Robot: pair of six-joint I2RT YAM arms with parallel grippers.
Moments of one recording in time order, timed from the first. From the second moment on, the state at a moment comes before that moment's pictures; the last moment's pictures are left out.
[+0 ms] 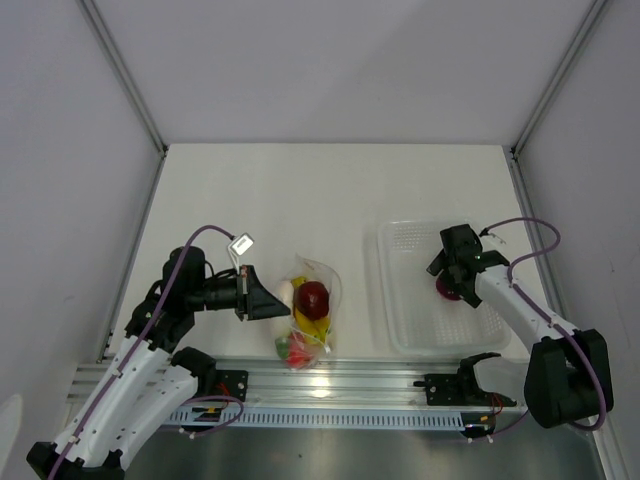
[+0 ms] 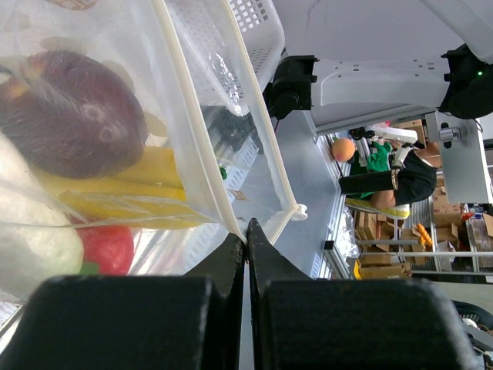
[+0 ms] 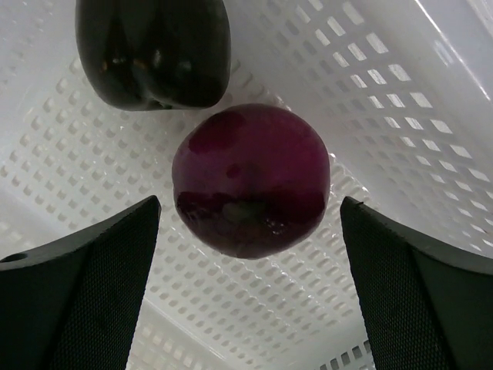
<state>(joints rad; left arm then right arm) -0.40 0.58 0.64 -0.51 0.89 -0.67 0.25 1.18 0.73 -0.70 0.40 0.91</state>
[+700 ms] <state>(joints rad) -0.40 0.59 0.64 -0.50 0.89 -0.67 0.23 1.17 0.69 -0.64 0.39 0.88</state>
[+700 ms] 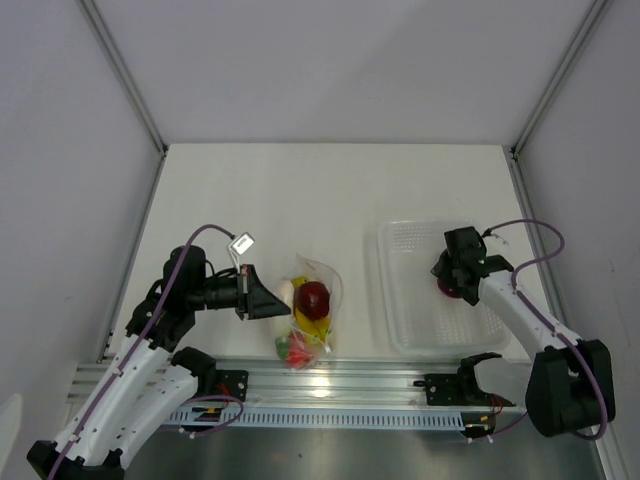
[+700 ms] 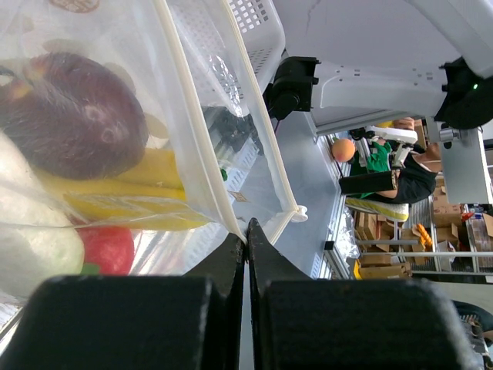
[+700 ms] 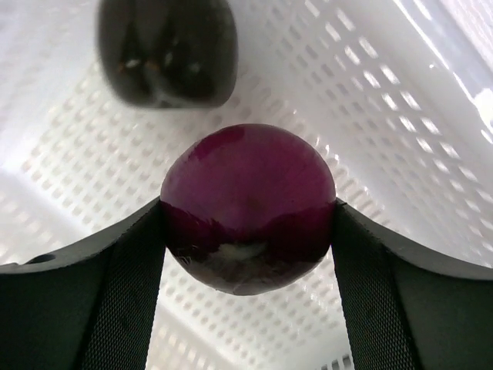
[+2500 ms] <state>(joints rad) -0.40 0.56 0.65 -0.55 0.89 -0.67 1.20 1.31 1.32 -0.59 0.06 0.59</state>
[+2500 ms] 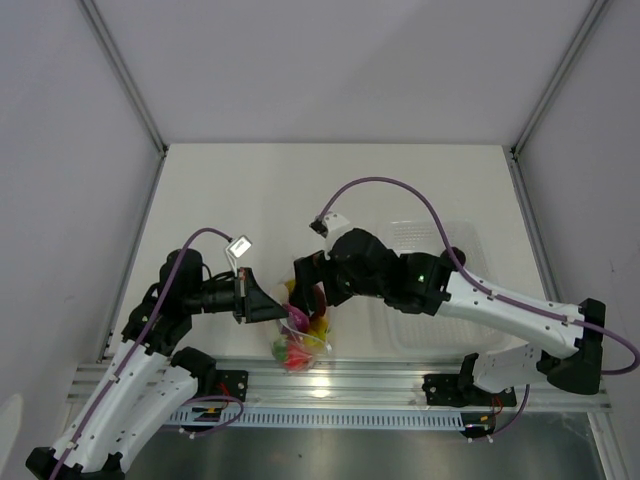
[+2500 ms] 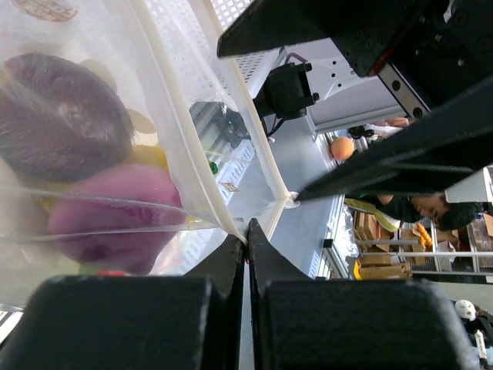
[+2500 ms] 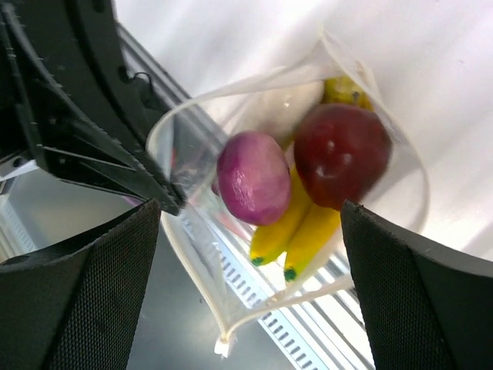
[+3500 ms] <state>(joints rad) -0.40 0.56 0.65 -0.55 0.89 -0.67 0.53 1.02 1.05 -0.86 0.59 0.79</state>
